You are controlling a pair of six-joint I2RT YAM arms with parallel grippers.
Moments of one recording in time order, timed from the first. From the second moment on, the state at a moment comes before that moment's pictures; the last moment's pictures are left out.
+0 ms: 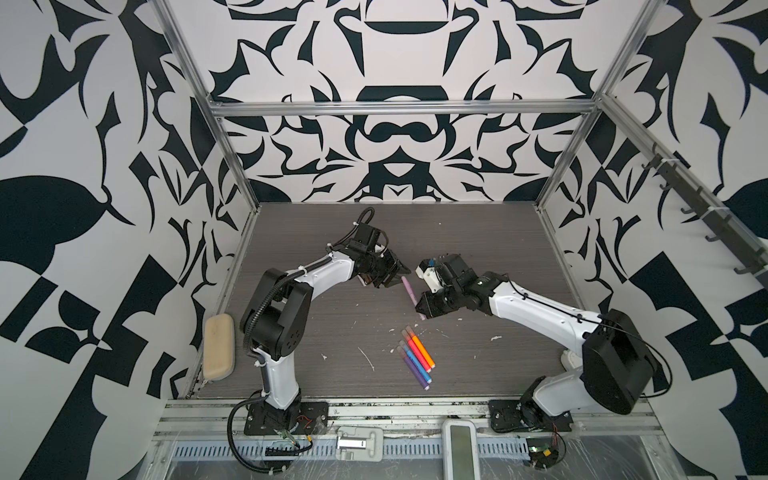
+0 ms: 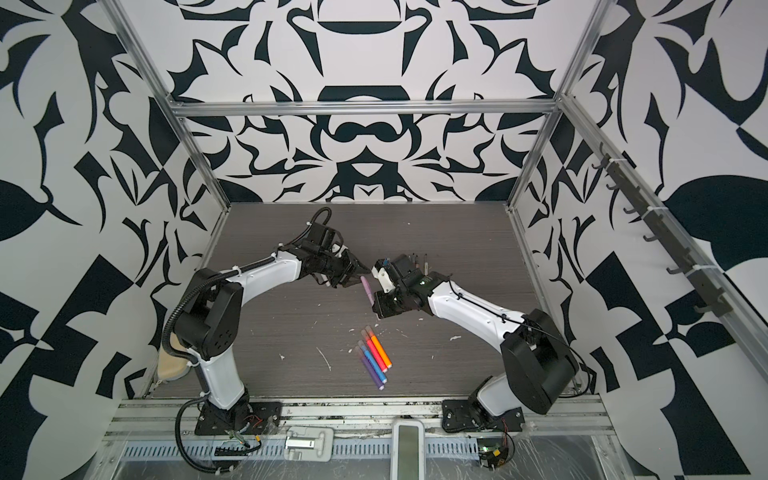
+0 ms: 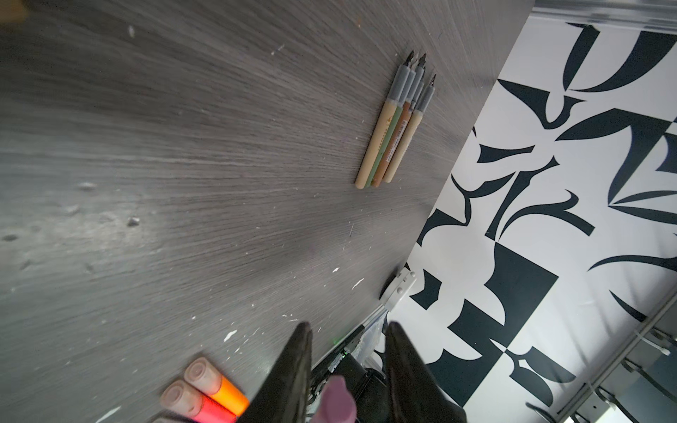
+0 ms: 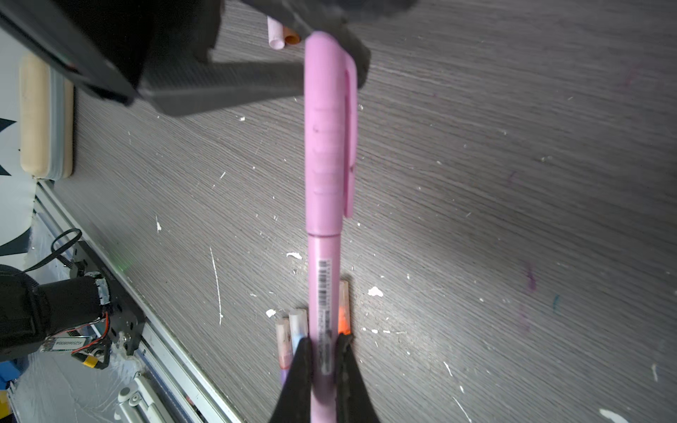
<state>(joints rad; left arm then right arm) -0.53 1.86 1.26 -0.30 0.68 -1.14 0.67 1.47 0.97 -0.51 -0.34 0.41</state>
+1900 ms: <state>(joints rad) -0.55 1.90 1.42 -0.36 0.71 -1.02 0.36 1.52 1.00 -0.30 -0.88 0.78</state>
